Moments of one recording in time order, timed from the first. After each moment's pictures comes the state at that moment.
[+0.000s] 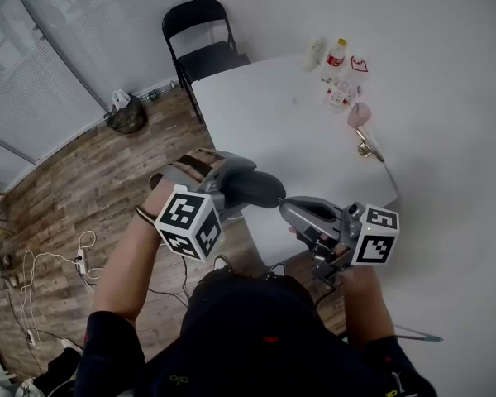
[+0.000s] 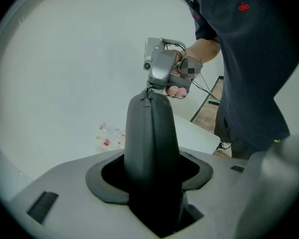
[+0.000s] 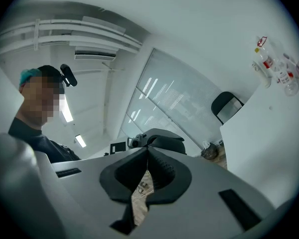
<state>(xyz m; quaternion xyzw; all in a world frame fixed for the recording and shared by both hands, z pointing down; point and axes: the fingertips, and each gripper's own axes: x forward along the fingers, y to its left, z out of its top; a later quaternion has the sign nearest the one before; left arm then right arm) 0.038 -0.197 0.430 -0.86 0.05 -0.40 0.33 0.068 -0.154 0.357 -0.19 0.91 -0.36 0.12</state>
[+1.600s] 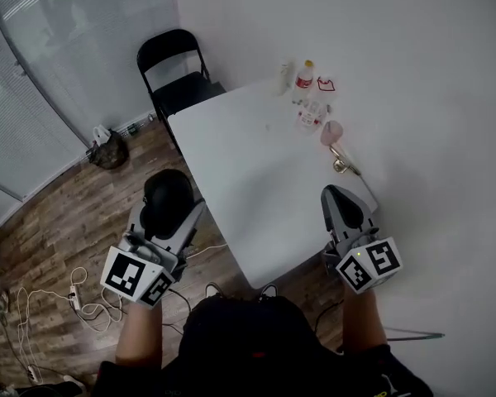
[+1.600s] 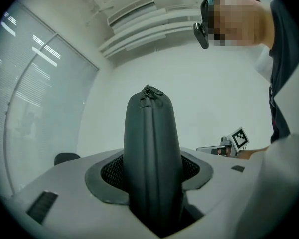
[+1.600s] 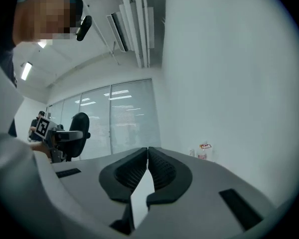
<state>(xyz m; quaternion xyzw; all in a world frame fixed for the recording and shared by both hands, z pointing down) -0.037 -0.222 0.312 -0.93 0.36 0.04 -0.03 0.209 -0.196 0.337 -0.56 0.82 -0.04 0.02</state>
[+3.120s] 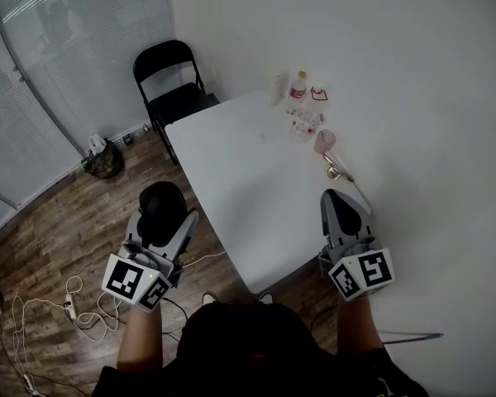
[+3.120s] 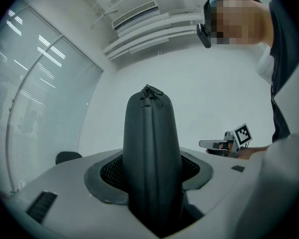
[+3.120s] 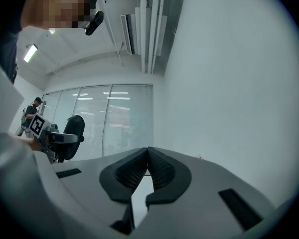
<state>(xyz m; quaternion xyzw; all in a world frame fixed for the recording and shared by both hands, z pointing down) -0.059 -0.213 0.321 -0.93 0.37 0.06 -0.03 0.200 -0.179 0.309 -0.60 0.80 0.03 0.01</state>
